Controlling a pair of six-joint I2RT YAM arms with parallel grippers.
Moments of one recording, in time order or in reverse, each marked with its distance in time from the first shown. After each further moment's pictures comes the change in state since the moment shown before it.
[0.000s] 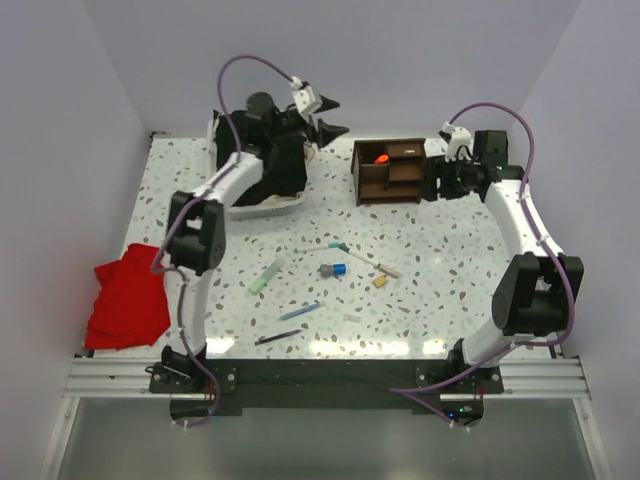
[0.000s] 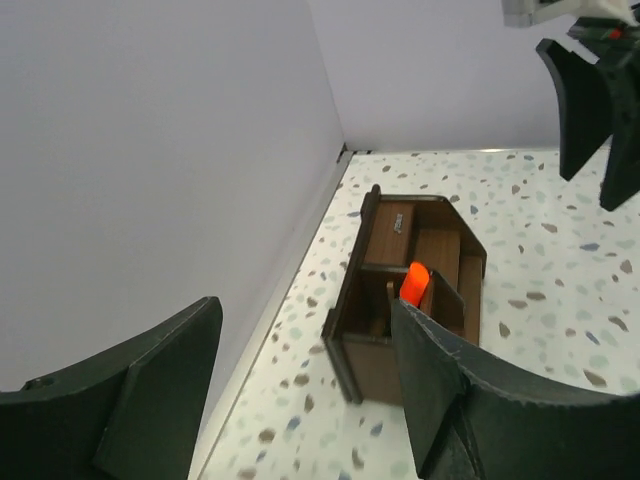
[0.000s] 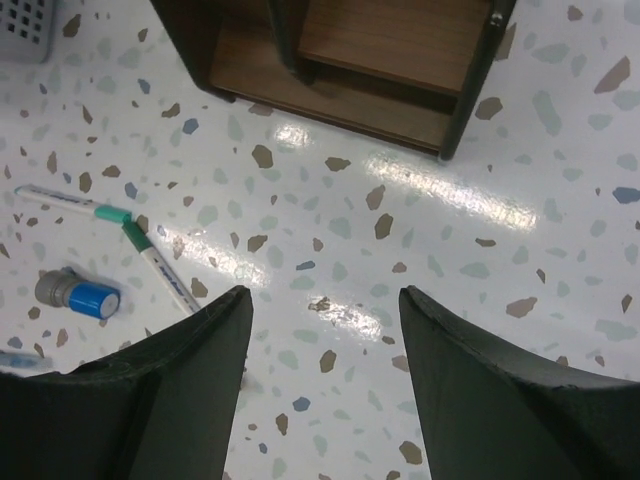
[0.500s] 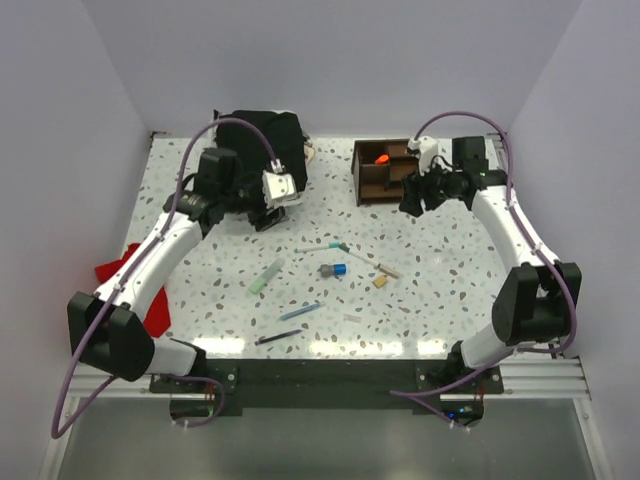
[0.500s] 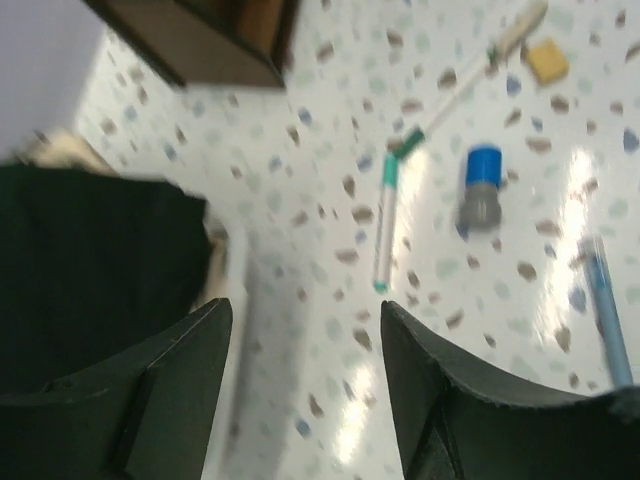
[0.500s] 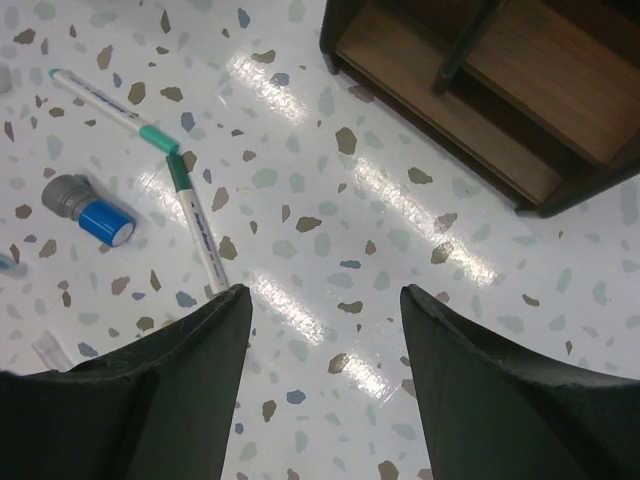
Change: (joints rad) left arm 0.010 -0.872 -0.682 -1.003 -0.198 0.689; right arm 0.122 -0.046 -0.048 -0.031 -0.076 -0.251
